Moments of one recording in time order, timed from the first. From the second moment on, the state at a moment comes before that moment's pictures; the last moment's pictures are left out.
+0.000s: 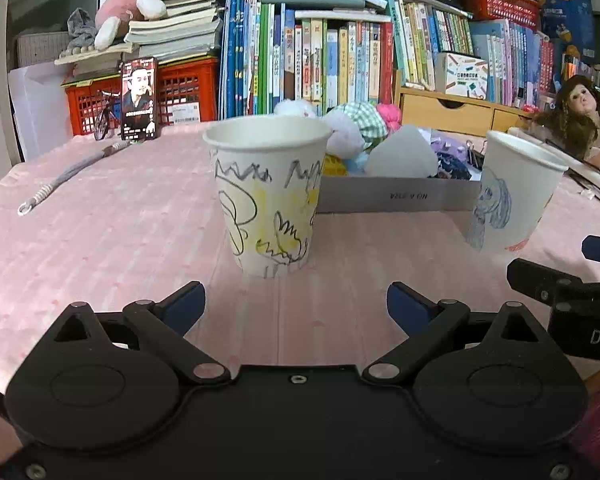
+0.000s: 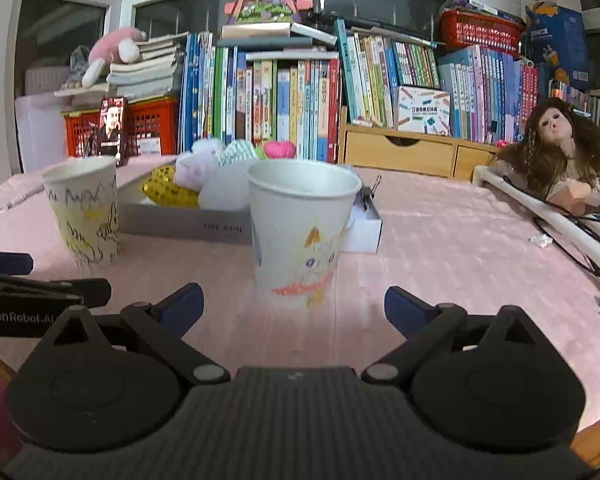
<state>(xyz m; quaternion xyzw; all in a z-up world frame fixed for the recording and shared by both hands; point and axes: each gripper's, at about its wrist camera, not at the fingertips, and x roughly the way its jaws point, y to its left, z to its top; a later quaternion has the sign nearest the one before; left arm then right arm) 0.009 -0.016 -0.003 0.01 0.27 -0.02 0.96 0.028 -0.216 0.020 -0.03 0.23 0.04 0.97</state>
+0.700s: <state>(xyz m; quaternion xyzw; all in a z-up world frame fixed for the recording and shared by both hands) 0.014 -0.015 -0.011 0.01 0.28 -0.02 0.96 0.038 -0.213 0.003 -0.03 0.27 0.05 0.96</state>
